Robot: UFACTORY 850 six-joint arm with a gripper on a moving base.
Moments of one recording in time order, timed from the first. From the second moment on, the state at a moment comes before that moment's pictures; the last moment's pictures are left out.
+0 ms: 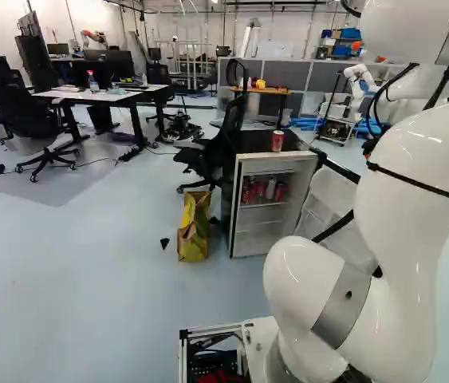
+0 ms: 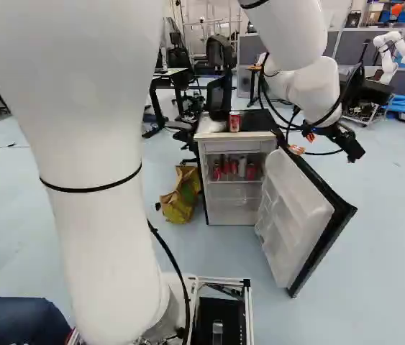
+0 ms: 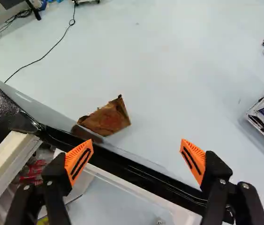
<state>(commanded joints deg) -51.5 -15.5 -63.5 6.8 -7.6 0.0</state>
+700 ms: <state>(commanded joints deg) -52.4 -23.1 -75.6 14.2 -26.9 0.0</state>
